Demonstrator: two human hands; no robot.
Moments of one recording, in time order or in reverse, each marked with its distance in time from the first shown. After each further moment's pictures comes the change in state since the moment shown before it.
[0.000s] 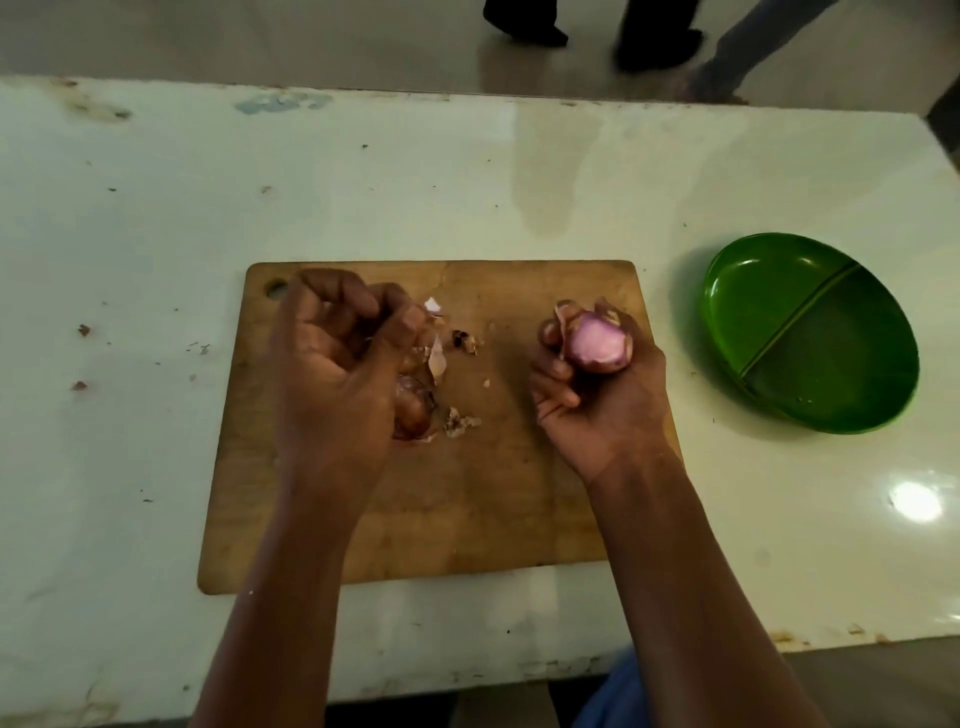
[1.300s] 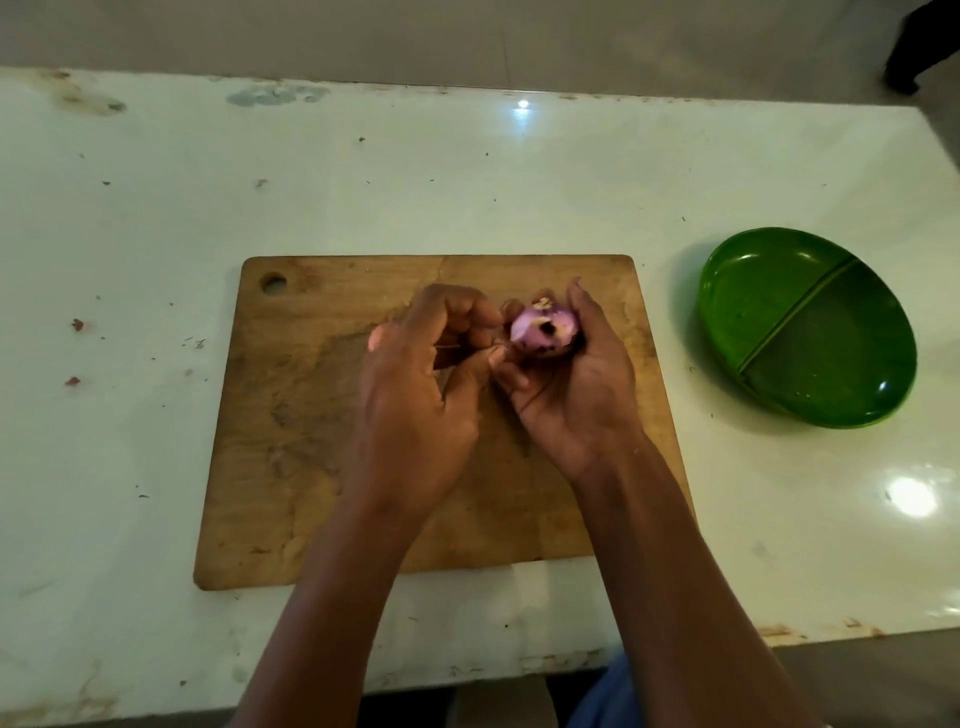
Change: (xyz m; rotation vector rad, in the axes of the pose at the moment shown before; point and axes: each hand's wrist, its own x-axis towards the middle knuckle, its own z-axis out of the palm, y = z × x) left_hand -0.014 -0.010 0.019 0.391 -0.228 0.183; right_hand 0.006 0.012 0.004 -0.218 -0.071 -0.059
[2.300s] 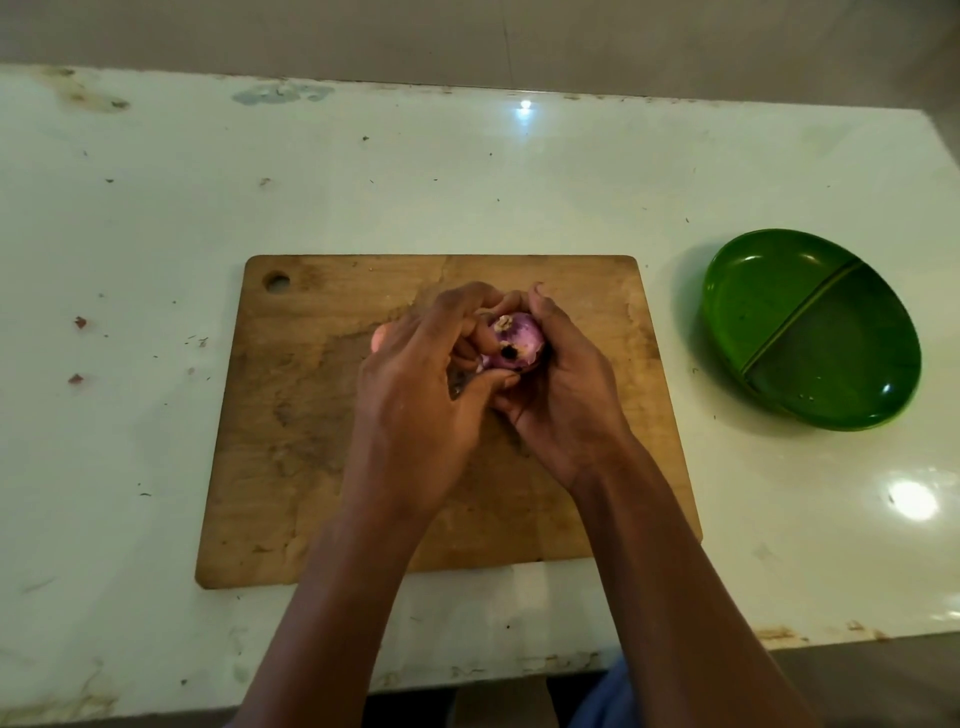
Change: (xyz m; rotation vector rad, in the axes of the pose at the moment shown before) left_hand 0.000 -0.003 -0.002 0.228 0.003 0.126; right_hand -0.006 0.005 0.001 -0.261 -0.120 -0.027
